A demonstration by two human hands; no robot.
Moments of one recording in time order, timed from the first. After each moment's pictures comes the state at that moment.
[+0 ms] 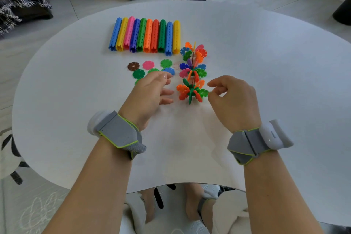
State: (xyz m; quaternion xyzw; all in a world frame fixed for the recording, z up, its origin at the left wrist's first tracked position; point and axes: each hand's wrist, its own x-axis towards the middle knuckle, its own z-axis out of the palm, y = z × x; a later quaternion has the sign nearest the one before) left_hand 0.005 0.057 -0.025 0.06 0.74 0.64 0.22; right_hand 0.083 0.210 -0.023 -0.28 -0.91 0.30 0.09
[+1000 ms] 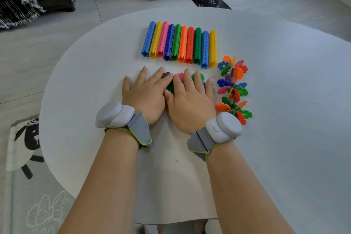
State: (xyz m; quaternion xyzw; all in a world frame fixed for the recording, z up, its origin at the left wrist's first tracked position) left_hand -0.065 0.000 -0.049 0.19 0.97 0.11 0.12; right_hand -0.017 0.107 -0.055 -0.08 -0.99 0.12 -0.05
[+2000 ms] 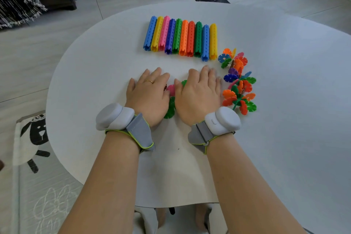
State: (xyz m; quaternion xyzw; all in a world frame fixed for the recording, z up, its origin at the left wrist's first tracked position) left_hand -0.044 -0.004 -0.047 0.18 0.96 0.16 0.12; right_hand -0.011 0.101 -0.061 -0.21 -0.96 0.17 0.06
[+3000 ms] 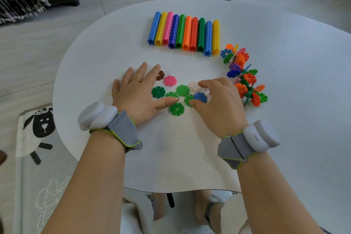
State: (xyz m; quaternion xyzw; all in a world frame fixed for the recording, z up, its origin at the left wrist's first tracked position) left_hand -0.030 -0.037 -0.044 0.15 0.96 0.16 0.15; right_hand 0.039 0.134 -0.042 -0.13 -0.96 0.25 0.03
